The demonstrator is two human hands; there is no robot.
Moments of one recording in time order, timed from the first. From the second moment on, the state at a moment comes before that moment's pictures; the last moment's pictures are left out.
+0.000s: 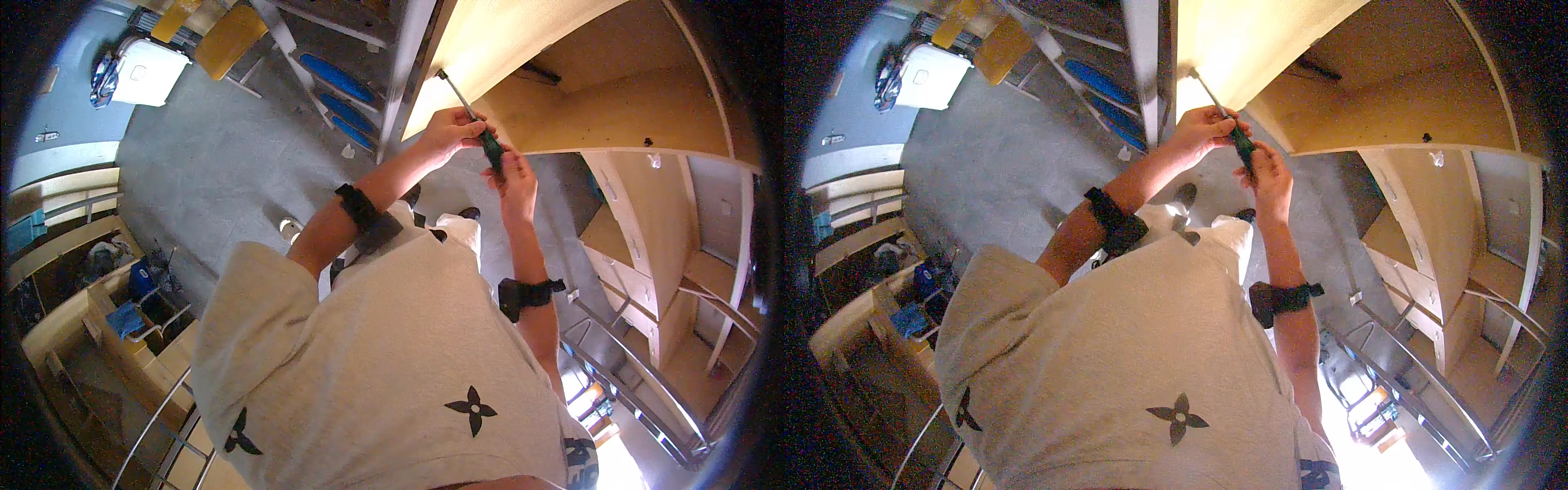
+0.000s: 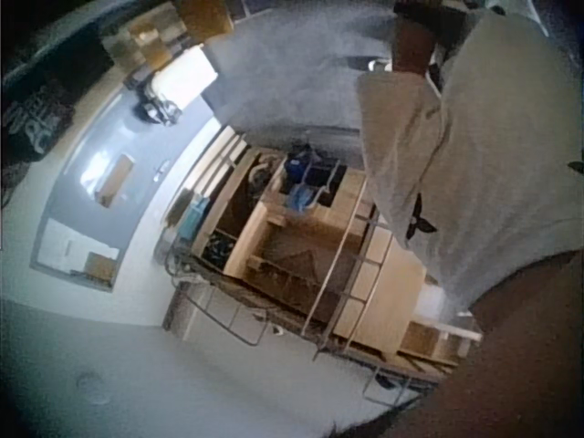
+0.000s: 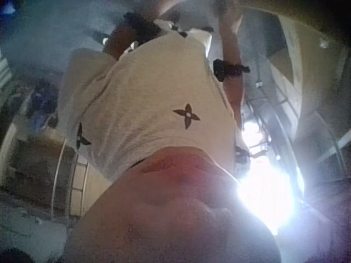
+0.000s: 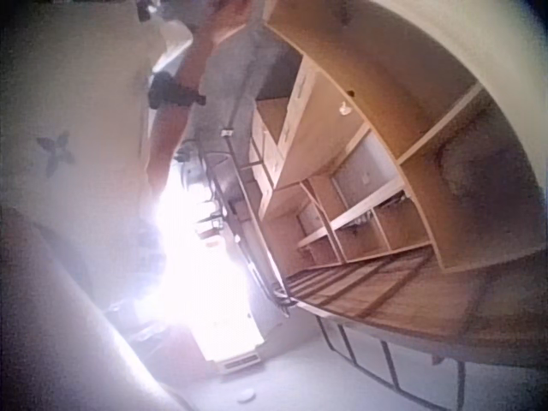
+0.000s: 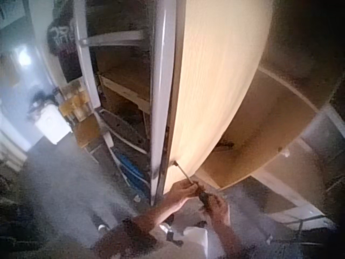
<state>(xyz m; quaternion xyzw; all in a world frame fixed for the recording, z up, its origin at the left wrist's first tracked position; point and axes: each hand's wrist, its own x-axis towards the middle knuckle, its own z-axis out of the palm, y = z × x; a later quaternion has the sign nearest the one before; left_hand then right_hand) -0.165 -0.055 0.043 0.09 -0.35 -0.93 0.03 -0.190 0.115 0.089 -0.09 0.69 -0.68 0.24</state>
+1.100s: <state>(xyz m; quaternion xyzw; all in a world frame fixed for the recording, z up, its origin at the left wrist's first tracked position) -0.197 -0.099 -0.007 0.19 0.03 -0.96 0.19 -0.193 0.111 0.087 -0.14 0.75 -0.61 0.21</state>
